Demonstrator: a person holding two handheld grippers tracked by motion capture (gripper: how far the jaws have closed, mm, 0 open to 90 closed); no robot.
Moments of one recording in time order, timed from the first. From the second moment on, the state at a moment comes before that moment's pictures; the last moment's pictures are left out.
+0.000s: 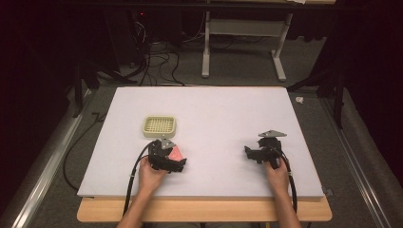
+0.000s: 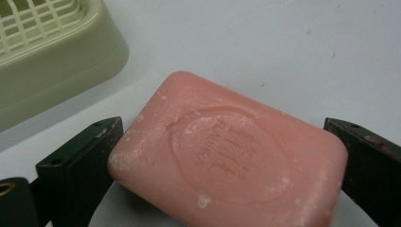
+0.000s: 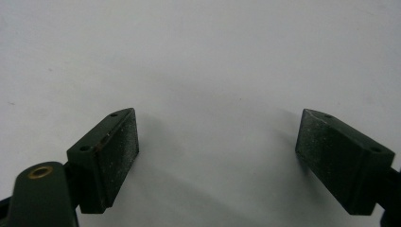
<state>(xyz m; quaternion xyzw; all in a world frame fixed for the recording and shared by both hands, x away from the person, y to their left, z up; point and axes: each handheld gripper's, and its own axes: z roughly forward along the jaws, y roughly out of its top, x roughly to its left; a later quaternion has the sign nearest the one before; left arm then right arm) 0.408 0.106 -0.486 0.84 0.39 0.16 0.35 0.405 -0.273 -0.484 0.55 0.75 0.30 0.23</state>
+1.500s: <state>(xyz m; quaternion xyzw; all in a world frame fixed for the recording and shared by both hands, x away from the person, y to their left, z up) 0.429 0.133 -0.433 0.80 0.45 0.21 0.34 0.405 -0.273 -0.484 0.55 0.75 0.30 0.23</state>
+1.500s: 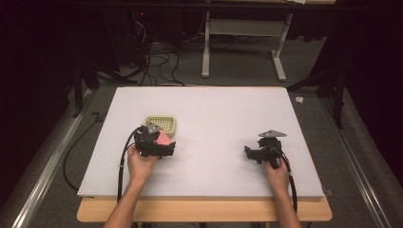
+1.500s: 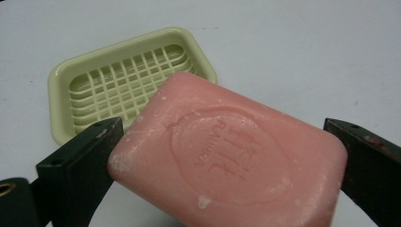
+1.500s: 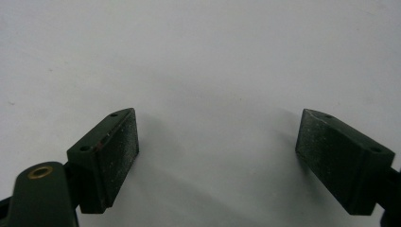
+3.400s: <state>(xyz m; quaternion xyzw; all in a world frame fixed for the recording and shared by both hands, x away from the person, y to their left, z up) 0.519 0.133 -0.451 0.75 0.57 0.18 0.29 0.405 -0.273 -0.484 0.54 0.75 0.30 0.23</state>
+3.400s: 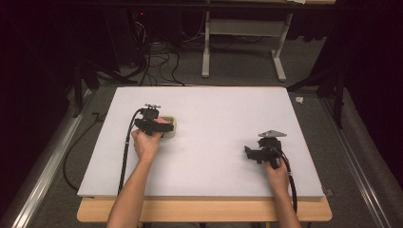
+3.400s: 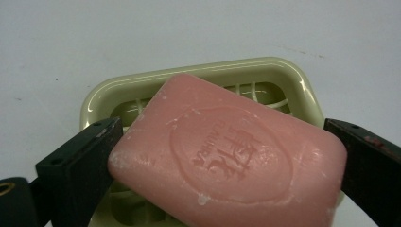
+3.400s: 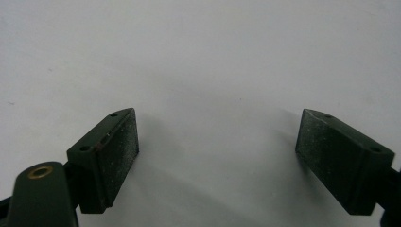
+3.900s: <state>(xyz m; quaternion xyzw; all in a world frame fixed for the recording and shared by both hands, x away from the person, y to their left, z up) 0.518 0.136 -0.449 0.75 0.56 0.19 0.30 0.405 -0.273 -0.484 0.54 0.75 0.30 0.23</state>
